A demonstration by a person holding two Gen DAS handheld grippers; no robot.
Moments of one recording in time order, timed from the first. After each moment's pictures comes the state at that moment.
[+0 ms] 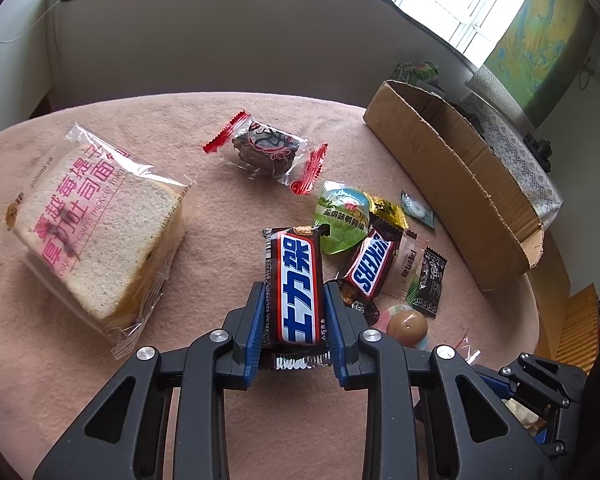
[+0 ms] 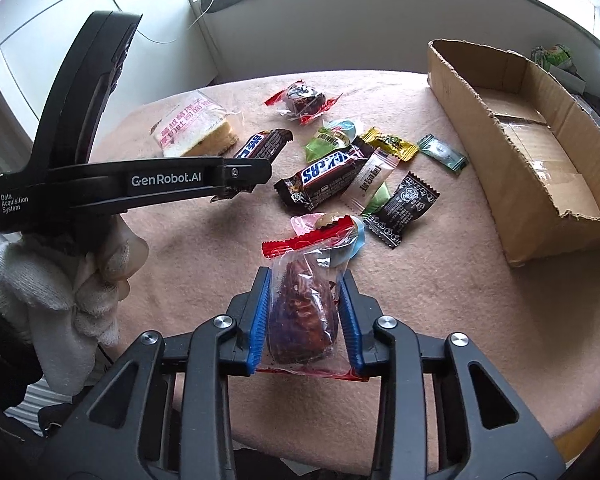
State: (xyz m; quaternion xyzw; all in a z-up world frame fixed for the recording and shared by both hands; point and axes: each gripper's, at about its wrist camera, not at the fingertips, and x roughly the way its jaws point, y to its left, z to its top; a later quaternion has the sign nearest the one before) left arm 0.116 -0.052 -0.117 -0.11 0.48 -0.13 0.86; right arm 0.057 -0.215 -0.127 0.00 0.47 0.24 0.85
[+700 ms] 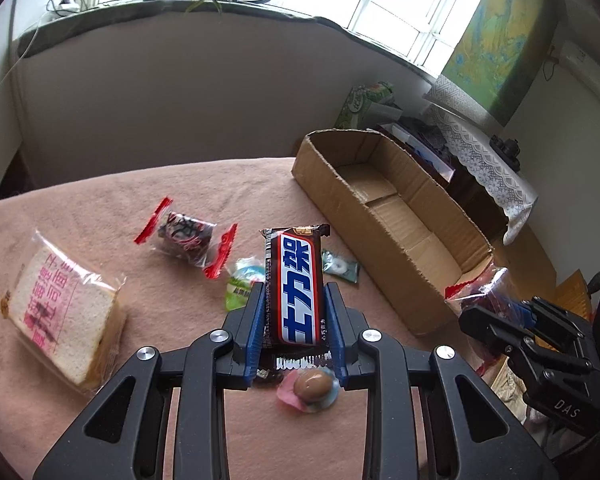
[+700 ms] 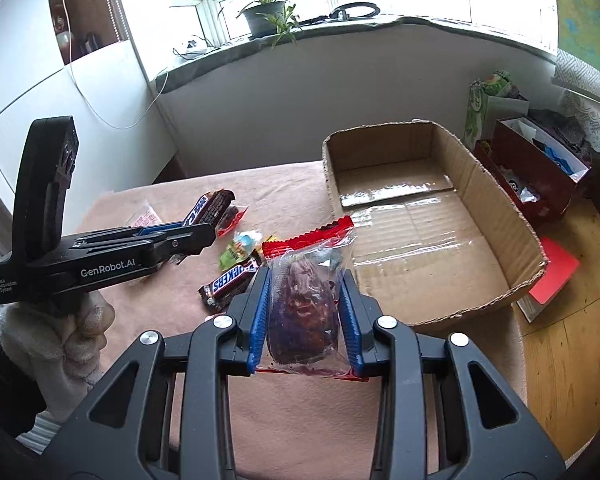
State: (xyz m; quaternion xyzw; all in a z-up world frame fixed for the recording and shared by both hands) left arm 0.140 -0.107 -0.061 -0.08 0.43 -0.18 0.88; right arm 0.094 -0.307 -0.054 0.04 0.40 0.17 0.90
